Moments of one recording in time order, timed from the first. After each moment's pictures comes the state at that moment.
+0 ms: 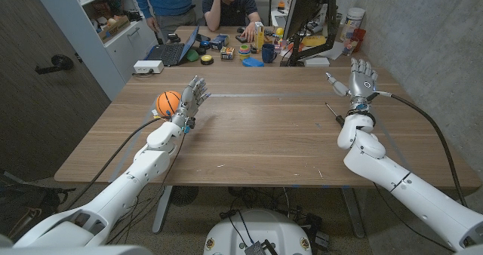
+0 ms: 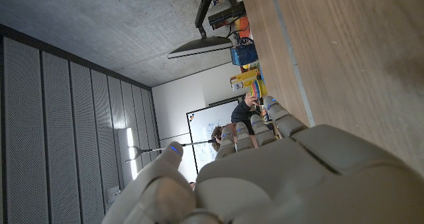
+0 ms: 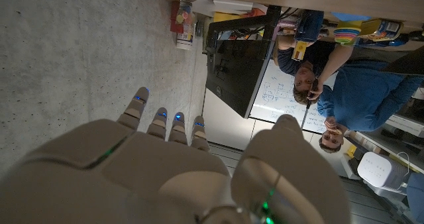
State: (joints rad) left arm 0.84 0.51 0.38 -1.28 -0.66 -0.30 -0.06; left_hand 0.03 0.05 0.41 0.13 0.20 -0.04 -0.05 0.19 0.18 -0.03 -0.02 0.19 0.18 -0.01 0.00 0.20 0.18 0.15 0.03 0.22 0.19; right arm -0.93 -0.71 -0.52 -1.89 -0.52 -0.84 -0.58; right_hand 0.39 -0.06 0.01 0.04 0.34 0.00 0.02 0.19 0.19 -0.02 0.10 0.19 0.19 -0.04 0.13 0.18 0.18 -0.07 0.22 0.50 0.18
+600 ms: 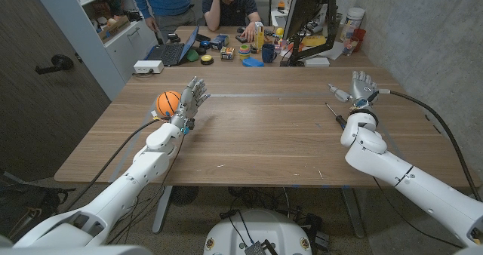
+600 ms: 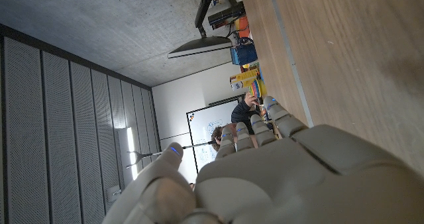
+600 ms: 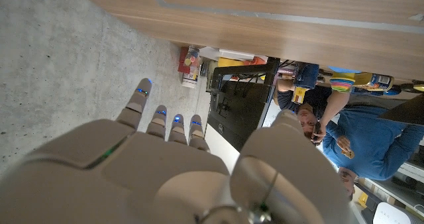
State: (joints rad) left arm 0.85 0.51 0.37 -1.29 -0.66 -0.30 -0.07; left_hand 0.03 0.05 0.41 0.14 0.21 -0.04 -0.05 0.19 0.18 -0.03 -0.02 0.19 0.18 -0.01 0.00 0.20 0.18 0.15 0.03 0.22 0.19; right arm -0.86 -0.78 -0.60 -1.91 -0.45 -0.98 -0.44; right_hand 0.43 -0.05 0.00 0.02 0.36 0.02 0.07 0.19 0.19 -0.05 0.10 0.19 0.19 -0.01 0.13 0.19 0.18 0.04 0.21 0.50 0.18
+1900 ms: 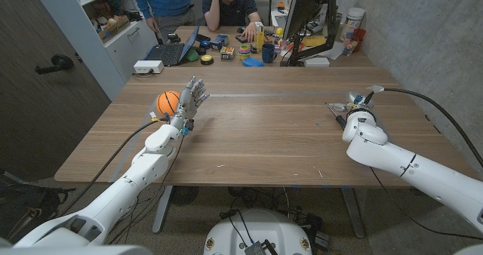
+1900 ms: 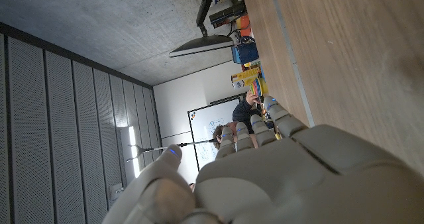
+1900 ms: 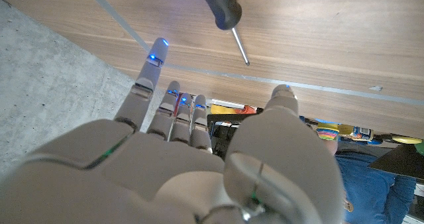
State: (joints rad) left arm 0.88 0.52 0.37 -1.32 -0.66 -0.31 -0.05; left_hand 0.02 0.04 0.39 0.15 0.21 -0.04 -0.05 0.19 0.18 -0.03 -0.02 0.19 0.18 -0.01 0.00 0.20 0.18 0.15 0.03 0.22 0.19; right arm -0.74 -0.88 -0.74 -1.94 -0.30 -1.10 -0.26; right_hand 0.65 -0.03 -0.06 -0.07 0.44 0.32 0.07 0.23 0.18 0.30 0.04 0.23 0.18 0.37 0.00 0.23 0.17 0.64 0.11 0.47 0.16
